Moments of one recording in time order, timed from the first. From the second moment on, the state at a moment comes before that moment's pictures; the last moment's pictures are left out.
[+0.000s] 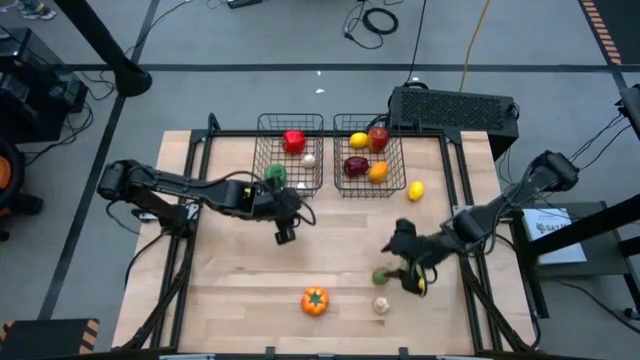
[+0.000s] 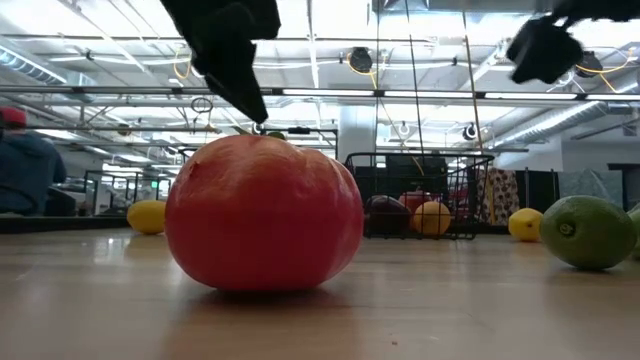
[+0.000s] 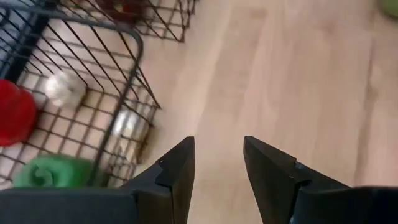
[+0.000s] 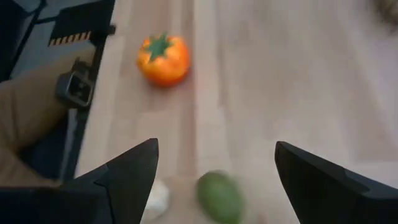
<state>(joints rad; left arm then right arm) -0.10 1.45 1.10 -0.62 -0.29 -0.25 0.55 1.15 0.81 -0.44 0.23 0.60</state>
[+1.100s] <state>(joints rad) -0.41 1.45 1.10 -0.50 -0.22 -0.34 0.81 1.54 0.81 -0.19 0.39 0.88</state>
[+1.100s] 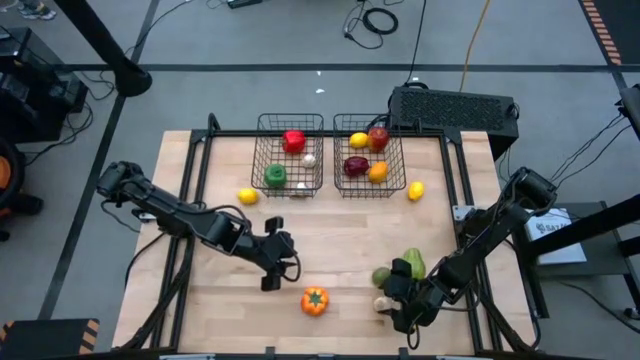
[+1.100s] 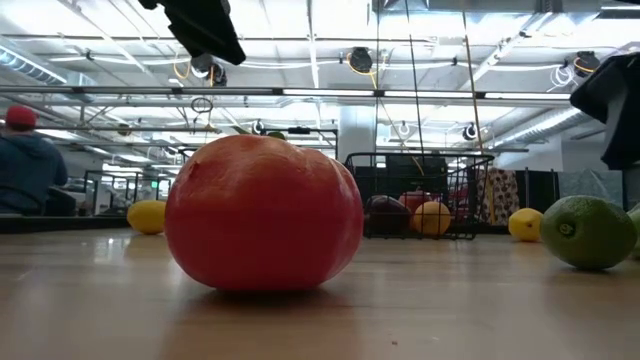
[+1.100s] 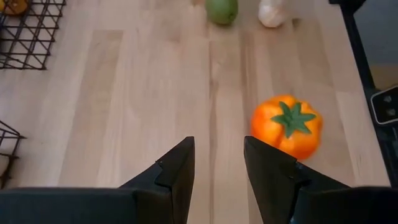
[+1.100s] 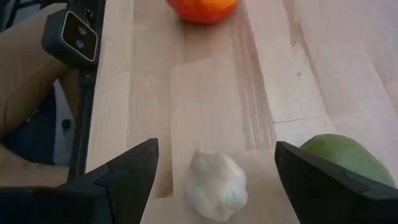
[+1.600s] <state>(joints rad) -0.42 1.45 1.10 -0.51 -0.22 -0.33 0.84 1.63 0.81 -0.09 0.42 0.87</state>
